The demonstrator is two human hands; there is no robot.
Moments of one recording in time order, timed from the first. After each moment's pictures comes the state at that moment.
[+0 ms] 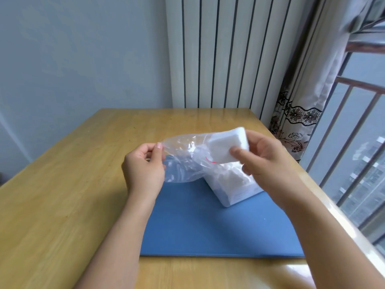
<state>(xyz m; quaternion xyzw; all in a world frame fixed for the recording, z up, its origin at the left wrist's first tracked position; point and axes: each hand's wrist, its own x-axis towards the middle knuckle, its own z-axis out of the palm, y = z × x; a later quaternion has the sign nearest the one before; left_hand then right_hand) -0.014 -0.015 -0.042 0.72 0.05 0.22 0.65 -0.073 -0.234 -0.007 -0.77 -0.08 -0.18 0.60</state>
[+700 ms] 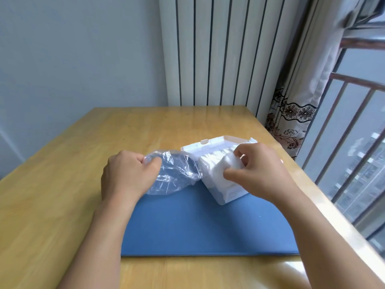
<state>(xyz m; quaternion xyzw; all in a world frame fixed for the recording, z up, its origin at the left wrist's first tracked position) -0.023 0.007 -0.030 0.92 0.06 0.20 0.33 -0.079 -0.236 -0.009 -0.93 0.04 -0.15 0.33</state>
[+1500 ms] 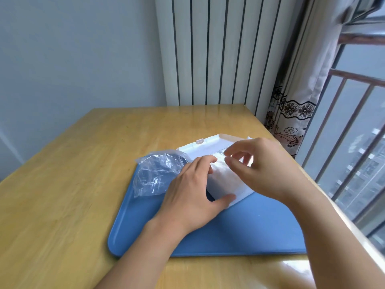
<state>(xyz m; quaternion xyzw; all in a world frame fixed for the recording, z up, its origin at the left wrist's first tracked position) -0.058 -0.071 -0.062 0.88 -0.30 0.15 0.33 -0.085 -0.248 0.000 -0.95 -0.07 -0.20 0.24</state>
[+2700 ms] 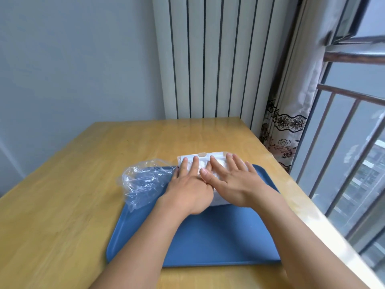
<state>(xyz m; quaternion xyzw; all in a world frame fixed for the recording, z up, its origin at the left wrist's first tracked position) -0.021 -0.095 -0.034 0.97 -0.23 -0.07 0.11 -0.046 -0.242 -0.032 -0.99 0.01 0.05 0.14</state>
